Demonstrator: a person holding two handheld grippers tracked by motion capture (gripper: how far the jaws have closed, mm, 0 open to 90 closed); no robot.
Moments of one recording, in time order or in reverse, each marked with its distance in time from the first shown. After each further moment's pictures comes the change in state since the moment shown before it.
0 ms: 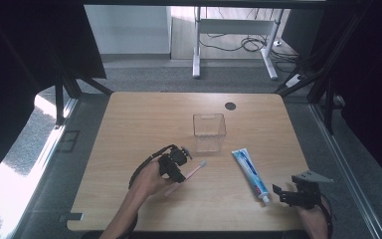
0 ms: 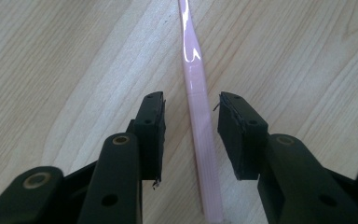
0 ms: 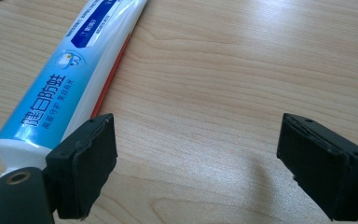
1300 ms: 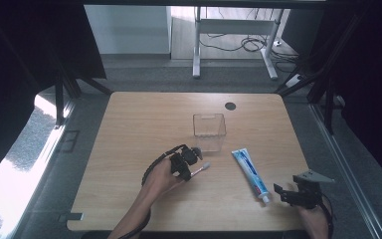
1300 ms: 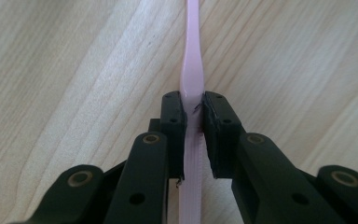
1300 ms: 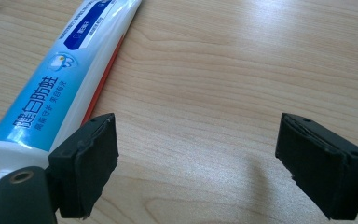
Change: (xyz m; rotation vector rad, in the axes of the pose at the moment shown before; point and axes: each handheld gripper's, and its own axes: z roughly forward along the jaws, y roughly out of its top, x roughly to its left) left arm -0.005 0.027 0.015 0.071 -0.010 0.008; right arm -0.002 0.000 -0.001 -0.003 -0.015 0.006
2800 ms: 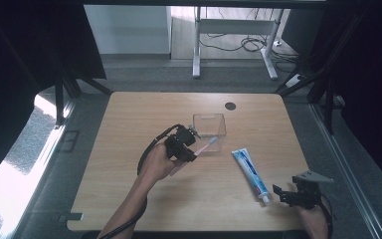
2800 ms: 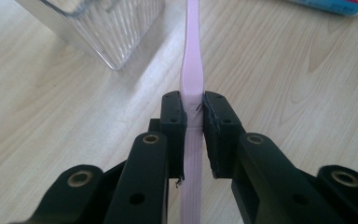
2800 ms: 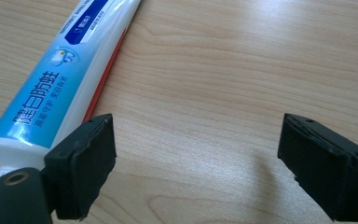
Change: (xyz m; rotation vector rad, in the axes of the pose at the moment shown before) left arm 0.005 0.005 -0.081 -0.287 0.014 -0.008; right arm 0.001 -0.001 0.003 0.018 0.013 0.007
